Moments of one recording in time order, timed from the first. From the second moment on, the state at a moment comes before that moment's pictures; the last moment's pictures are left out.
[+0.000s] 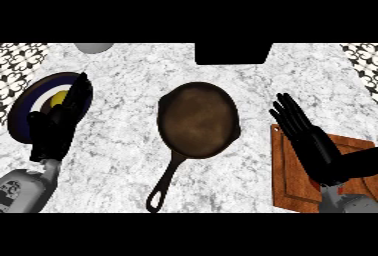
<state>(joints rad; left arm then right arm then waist) -0.25 0.55 -0.32 -1.55 0.26 0.37 0.17 -0.09 -0.35 0.23 -1.65 -0.45 0.00 0.03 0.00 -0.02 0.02</state>
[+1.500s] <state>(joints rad) -0.13 0.61 -0.20 -1.28 0.26 0.32 0.19 -0.08 -0.93 -0.06 -1.53 -0.10 0.56 -0.57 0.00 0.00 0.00</state>
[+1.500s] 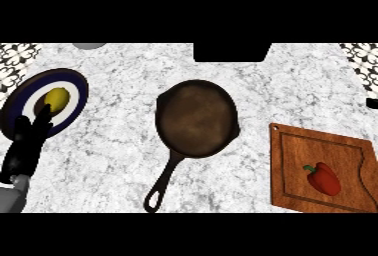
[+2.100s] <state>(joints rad) -0.13 0.59 -0.16 -1.23 0.25 0.29 0.15 -0.04 -1.05 0.11 -1.78 0.35 0.48 -0.48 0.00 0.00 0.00</state>
